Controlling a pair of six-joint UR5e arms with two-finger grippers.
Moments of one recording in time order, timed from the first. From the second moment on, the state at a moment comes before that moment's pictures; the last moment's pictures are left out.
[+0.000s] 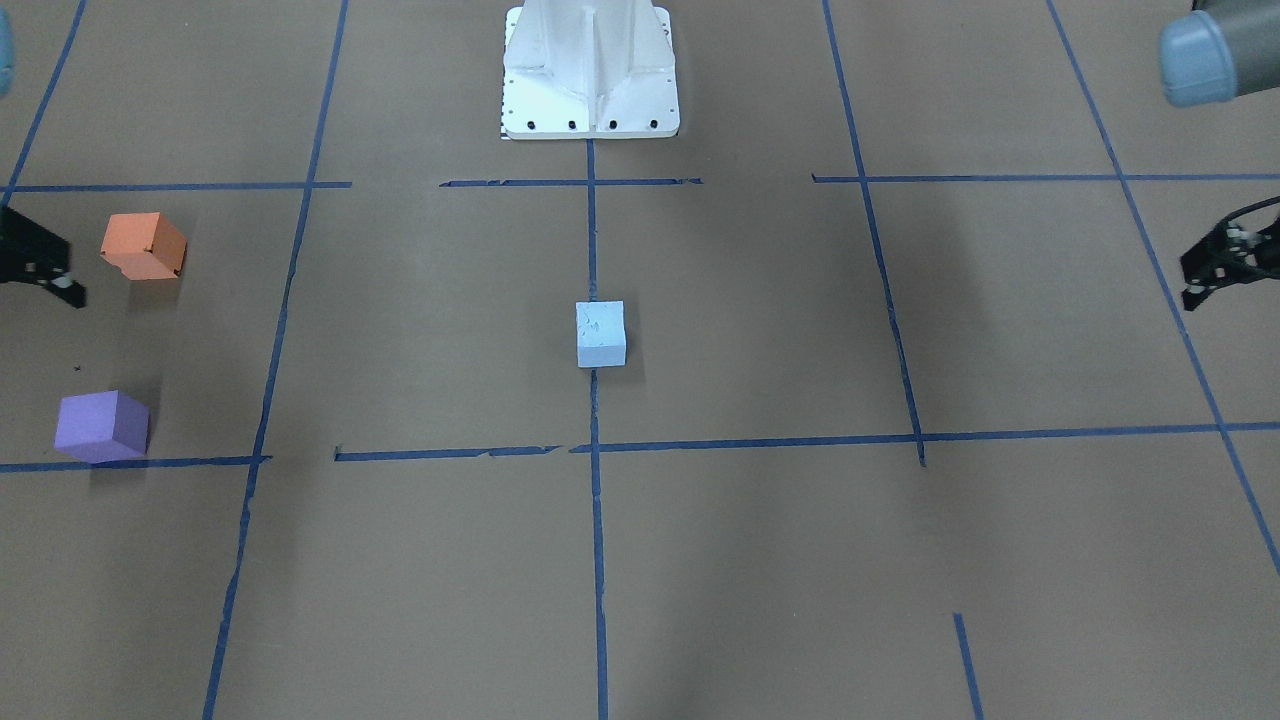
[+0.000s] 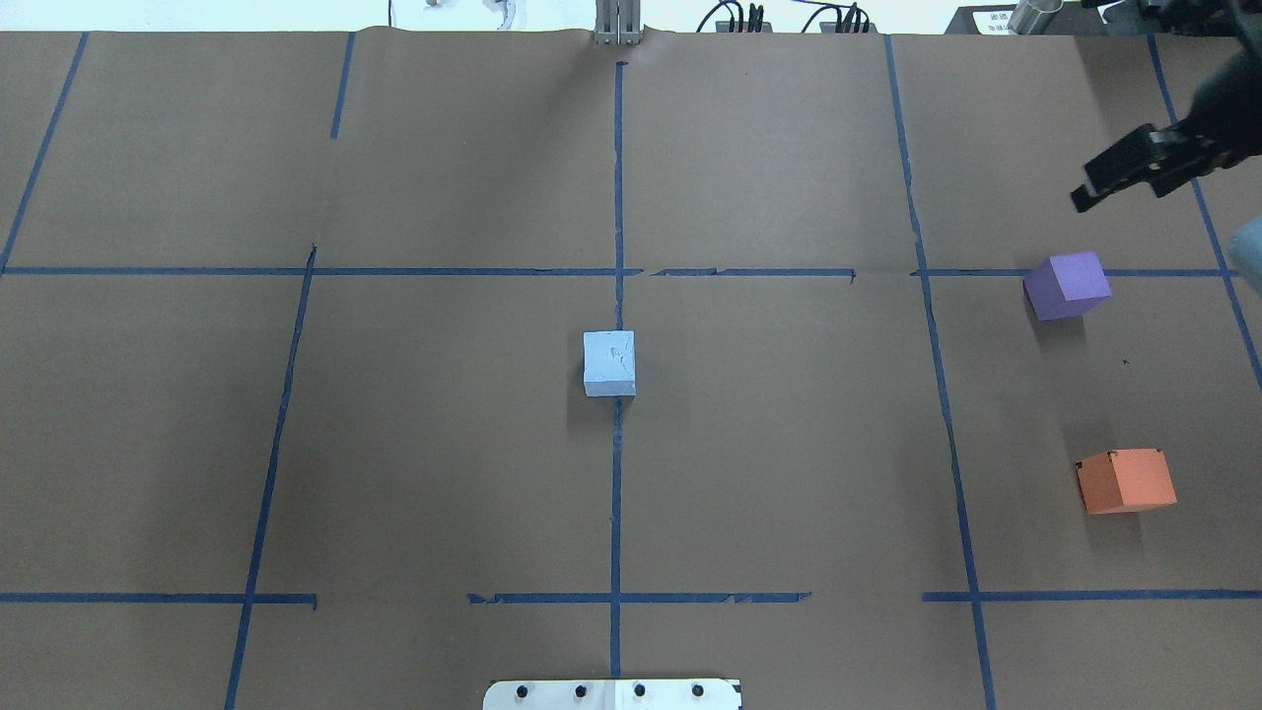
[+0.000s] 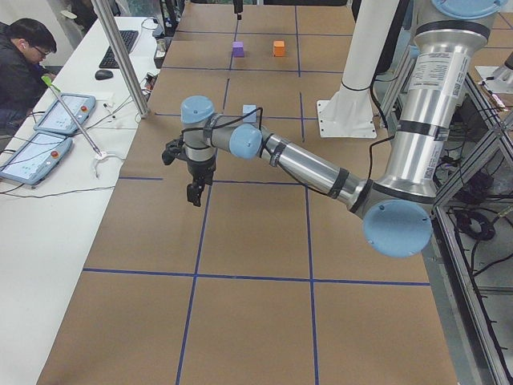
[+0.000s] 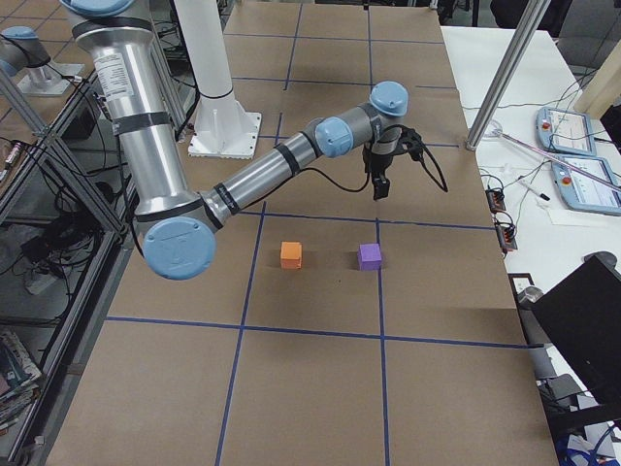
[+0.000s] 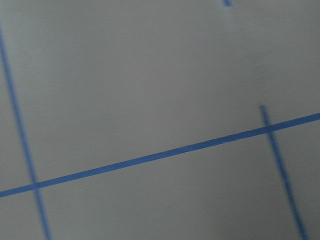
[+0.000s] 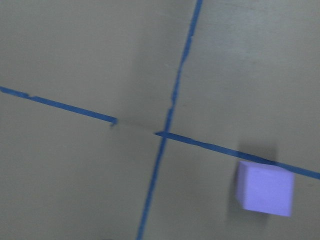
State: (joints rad) left arm -1.37 -1.73 -1.79 -1.46 -2.22 -0.10; right arm 1.14 -1.26 1.91 -1.71 2.34 0.42
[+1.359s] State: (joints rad) left arm -1.55 -1.67 -1.68 -1.47 -2.39 0.08; right arm 0.53 -0.62 1.35 -1.57 1.88 1.19
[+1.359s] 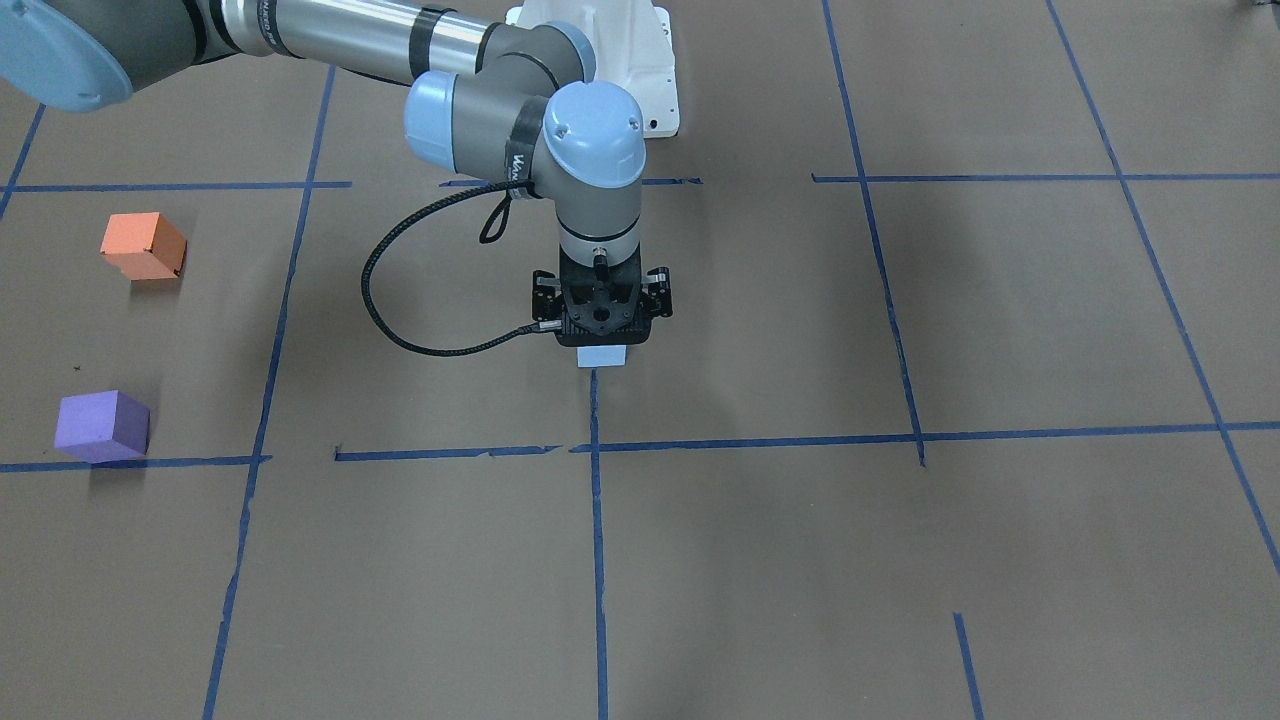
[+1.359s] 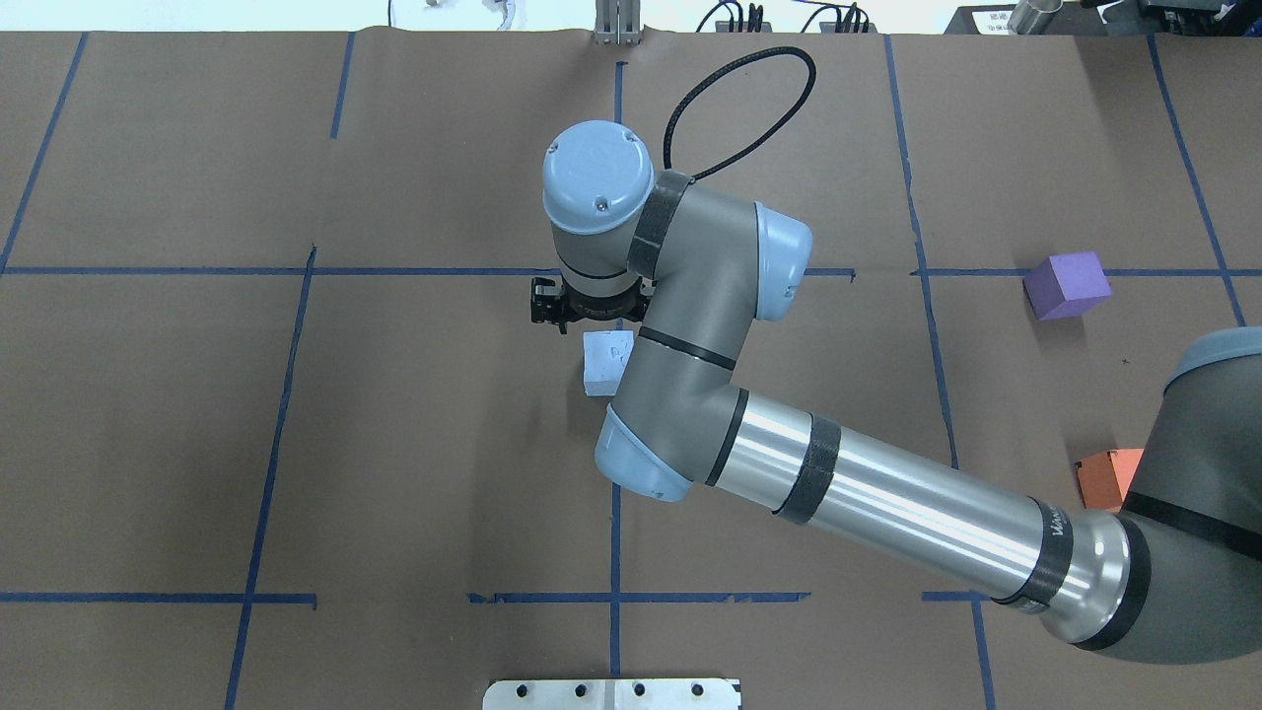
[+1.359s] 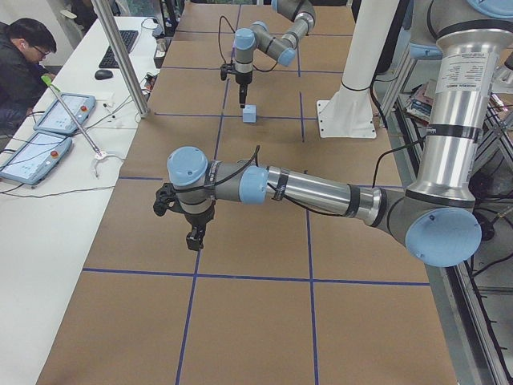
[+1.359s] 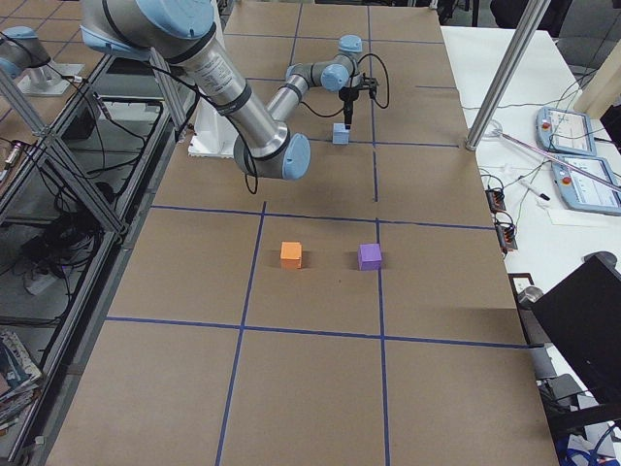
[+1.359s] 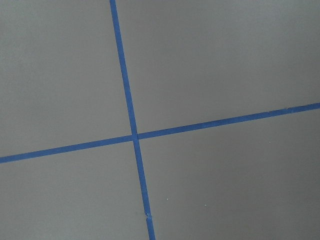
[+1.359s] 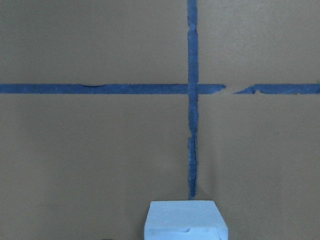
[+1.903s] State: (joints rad) left arm -1.55 -1.67 -1.68 -1.47 -2.39 0.08; right arm 0.50 -0.66 1.32 -1.55 1.85 1.18
